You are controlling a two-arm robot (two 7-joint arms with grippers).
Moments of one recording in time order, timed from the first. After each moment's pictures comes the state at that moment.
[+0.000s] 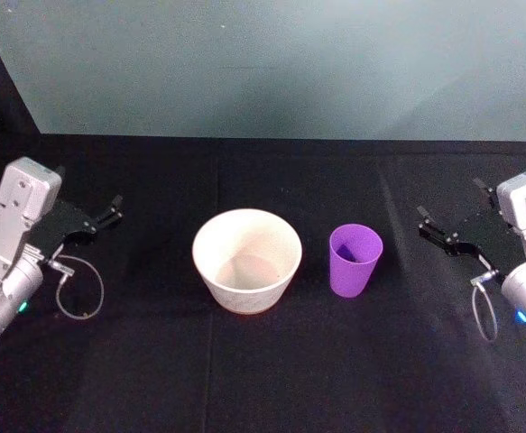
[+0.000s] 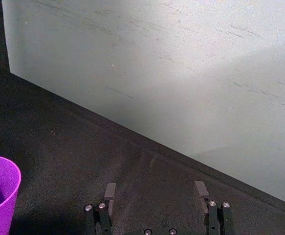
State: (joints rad) left arm -0.20 0.60 0.45 -1.41 -0.25 -0.12 0.03; right arm 0.20 0.60 -0.45 -1.41 0.25 -0.12 -0.03
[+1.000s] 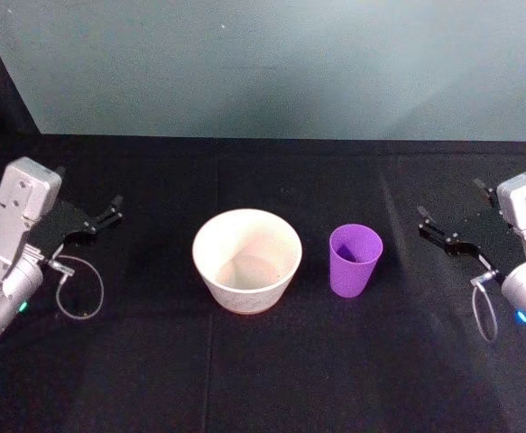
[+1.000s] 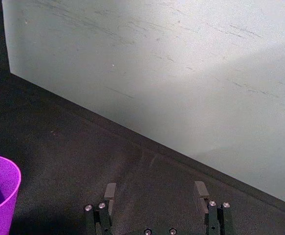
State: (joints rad) left arm -0.20 0.60 0.45 -1.41 -0.25 -0.12 0.03; right arm 0.20 0.60 -0.45 -1.41 0.25 -0.12 -0.03
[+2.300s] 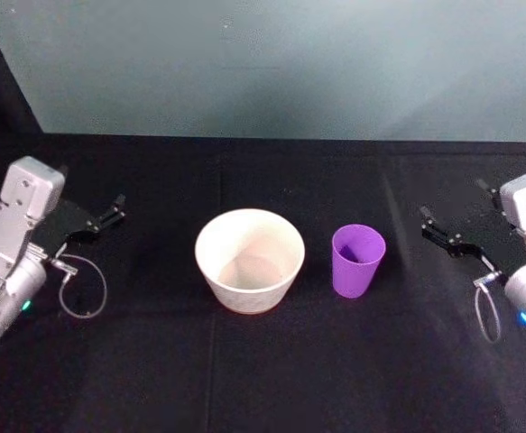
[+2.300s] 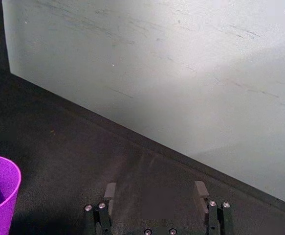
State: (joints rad) left arm -0.20 0.60 0.45 -1.41 -0.25 -0.12 0.03; right arm 0.20 0.60 -0.45 -1.41 0.25 -0.12 -0.03
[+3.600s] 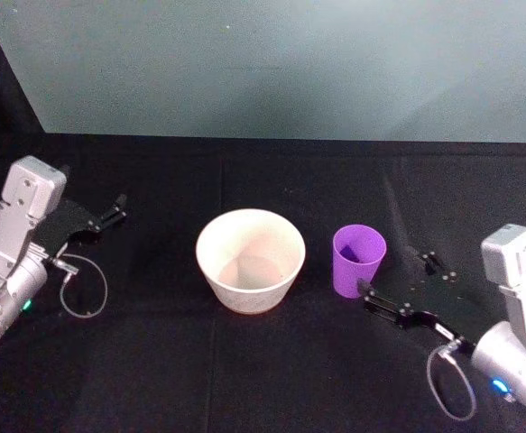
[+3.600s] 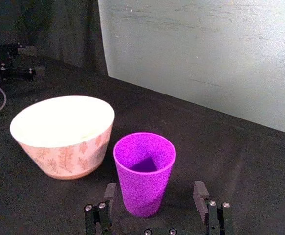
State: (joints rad) left arm -0.20 0.60 0.45 -1.41 -0.25 -0.12 0.03; right arm 0.02 0.60 -0.41 -1.58 0.40 -0.08 0.24
